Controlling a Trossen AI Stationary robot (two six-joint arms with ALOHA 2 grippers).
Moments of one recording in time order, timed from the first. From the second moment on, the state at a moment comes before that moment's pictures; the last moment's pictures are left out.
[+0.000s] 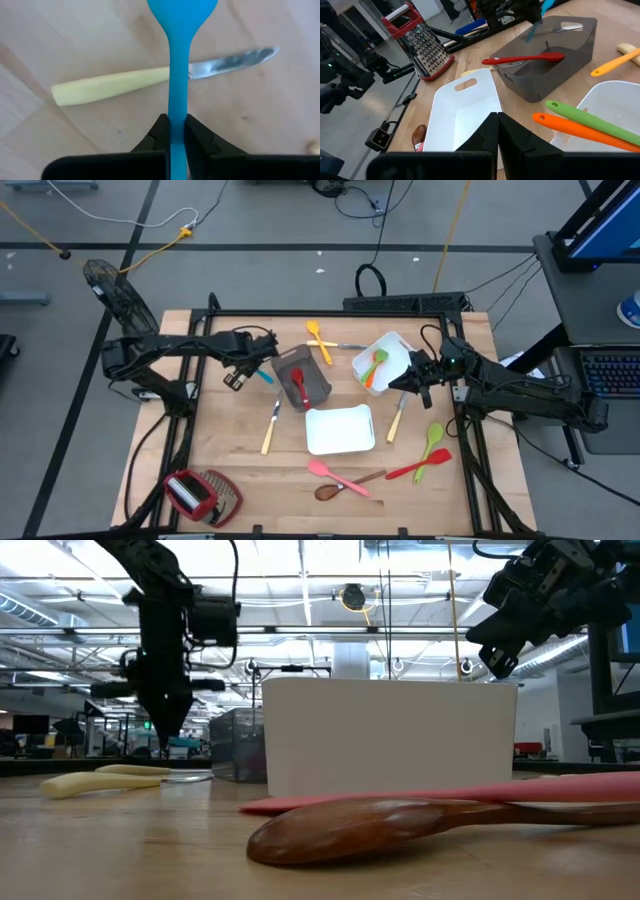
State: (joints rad) left arm 0.37 1.46 0.87 -0.85 -0.23 -2.10; right arm -0.45 0.64 0.34 -0.03 -0.60 0.27
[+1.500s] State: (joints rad) left arm 0.08 1.16 0.87 -0.11 -0.21 -1.42; right arm -0.45 0.64 0.33 0.19 -0.16 0.48
